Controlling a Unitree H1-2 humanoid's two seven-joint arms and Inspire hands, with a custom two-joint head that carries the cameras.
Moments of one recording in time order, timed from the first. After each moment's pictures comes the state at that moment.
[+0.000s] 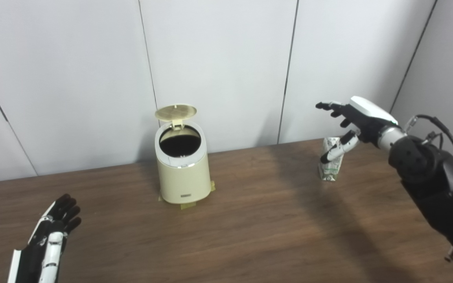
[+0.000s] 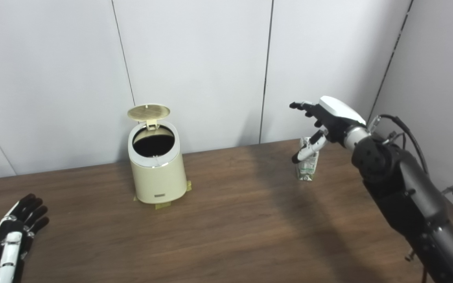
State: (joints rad) left arm 0.06 0.11 0.14 -0.27 -0.13 -0.06 -0.05; right arm -0.54 -0.72 0.09 -0.06 -0.54 0.45 0.42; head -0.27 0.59
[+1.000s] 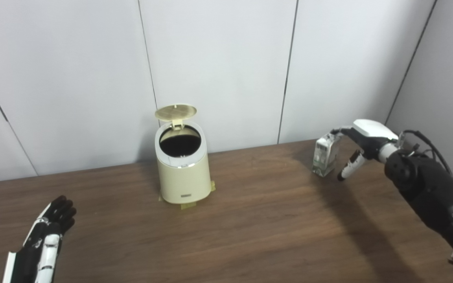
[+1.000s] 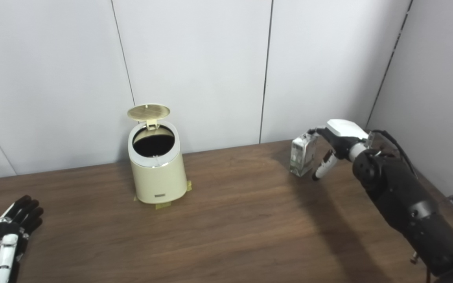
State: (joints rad) left arm 0.06 0.13 0.14 -0.27 -0.14 -0.06 -0.05; right arm -0.54 -0.75 0.21 0.36 -0.68 0.22 0.27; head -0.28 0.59
